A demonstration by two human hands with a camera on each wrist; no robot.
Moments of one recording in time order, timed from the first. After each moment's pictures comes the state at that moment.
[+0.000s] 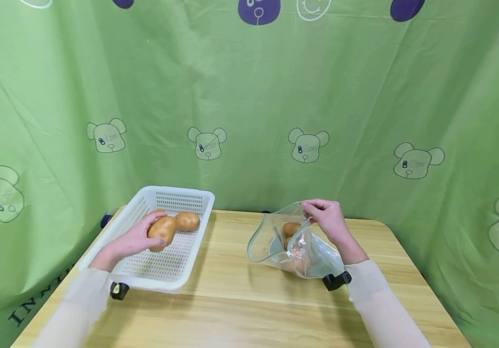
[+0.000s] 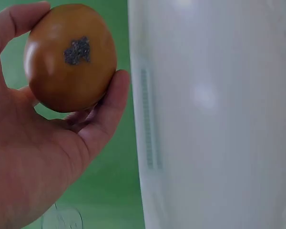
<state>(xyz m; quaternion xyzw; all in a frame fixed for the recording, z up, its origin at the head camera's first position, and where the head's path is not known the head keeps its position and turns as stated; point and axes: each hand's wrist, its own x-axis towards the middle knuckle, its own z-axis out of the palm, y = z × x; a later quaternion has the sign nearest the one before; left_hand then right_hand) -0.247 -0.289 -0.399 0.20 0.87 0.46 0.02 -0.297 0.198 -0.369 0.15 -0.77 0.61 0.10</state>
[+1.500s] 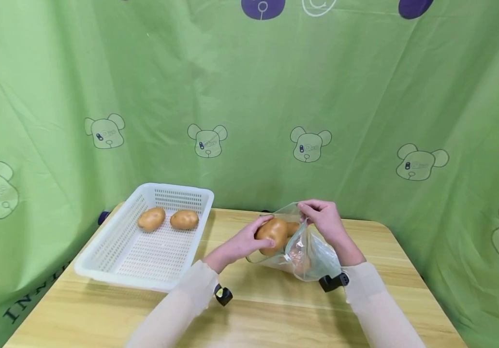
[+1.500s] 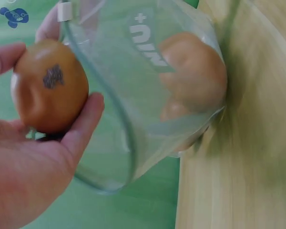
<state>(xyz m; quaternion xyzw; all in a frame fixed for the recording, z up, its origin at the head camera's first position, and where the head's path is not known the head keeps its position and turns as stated) -0.273 -0.051 -0.409 0.27 0.75 0.59 0.12 -0.298 0.187 -0.366 0.17 -0.77 0.61 0.08</state>
